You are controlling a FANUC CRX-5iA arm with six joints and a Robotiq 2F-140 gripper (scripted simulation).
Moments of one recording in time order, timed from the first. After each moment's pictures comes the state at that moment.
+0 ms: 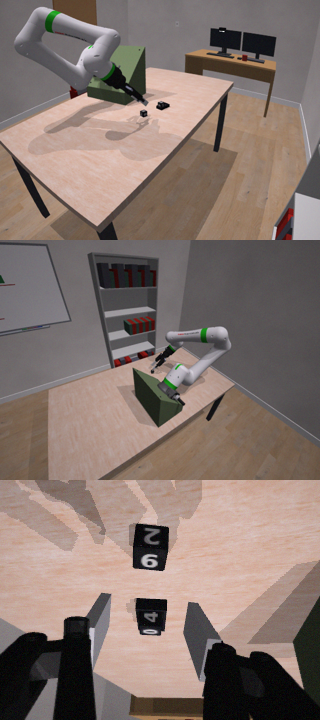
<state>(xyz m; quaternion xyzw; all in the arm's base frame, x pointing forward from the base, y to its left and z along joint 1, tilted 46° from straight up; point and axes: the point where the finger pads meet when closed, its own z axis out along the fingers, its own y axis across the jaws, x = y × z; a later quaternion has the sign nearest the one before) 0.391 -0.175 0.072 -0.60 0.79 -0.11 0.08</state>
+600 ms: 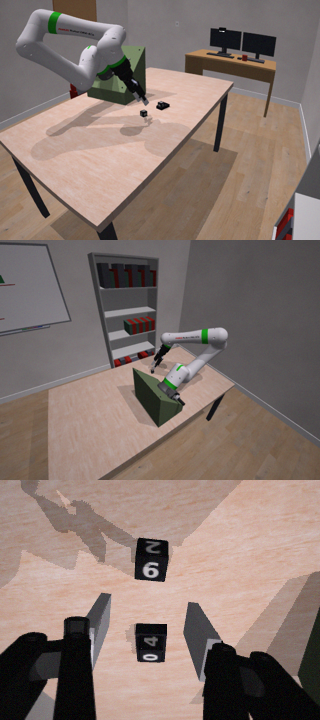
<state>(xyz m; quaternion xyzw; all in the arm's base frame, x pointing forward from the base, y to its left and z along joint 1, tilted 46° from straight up) 0.395 -0.169 0.072 -0.59 0.79 -0.18 -0.02</state>
